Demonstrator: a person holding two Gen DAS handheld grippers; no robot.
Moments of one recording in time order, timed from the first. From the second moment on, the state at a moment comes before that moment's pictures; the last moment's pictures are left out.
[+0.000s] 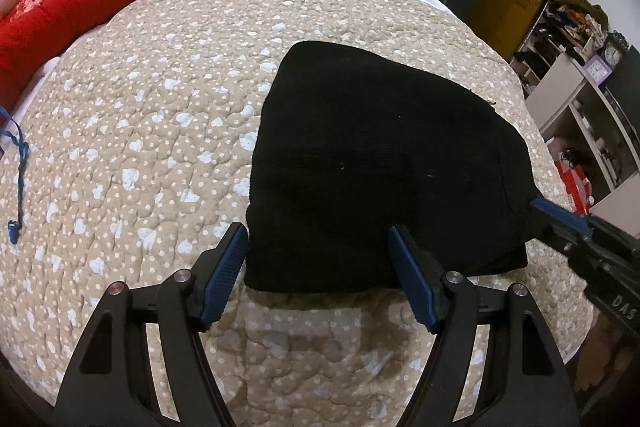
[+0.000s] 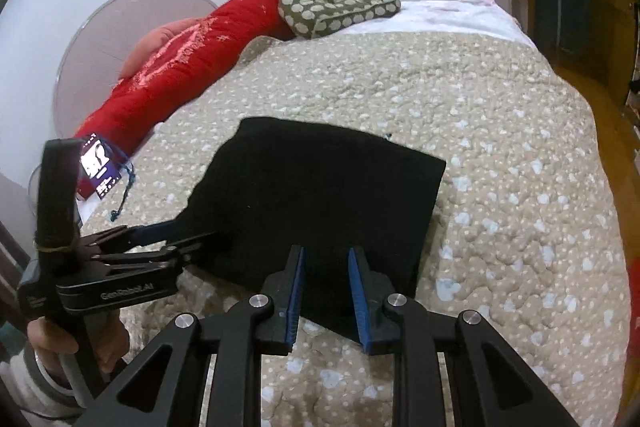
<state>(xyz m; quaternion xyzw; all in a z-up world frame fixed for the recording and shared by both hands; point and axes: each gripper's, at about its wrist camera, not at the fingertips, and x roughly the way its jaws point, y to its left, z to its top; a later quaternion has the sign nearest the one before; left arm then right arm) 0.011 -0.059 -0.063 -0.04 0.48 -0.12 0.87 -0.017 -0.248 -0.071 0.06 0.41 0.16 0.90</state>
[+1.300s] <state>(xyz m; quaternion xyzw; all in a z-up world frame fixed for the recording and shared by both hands) 0.018 -0.062 -0.055 -0.05 0.49 -0.12 0.86 -0.017 -0.274 -0.081 0.11 0.41 0.14 0.90</state>
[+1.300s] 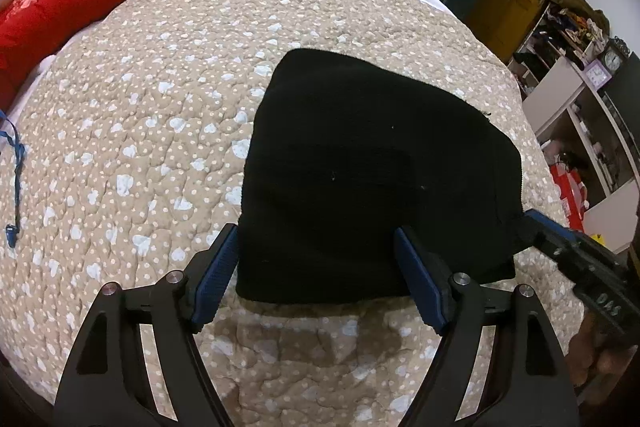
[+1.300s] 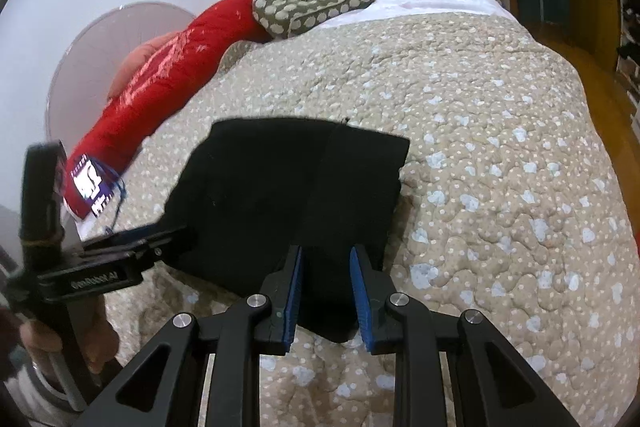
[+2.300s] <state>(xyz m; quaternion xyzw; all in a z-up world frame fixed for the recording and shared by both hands) 0.040 -0.038 -0.057 -0.10 0.49 -0.13 0.86 0.006 -0.289 -0.097 0.16 0.42 0.14 0.88</state>
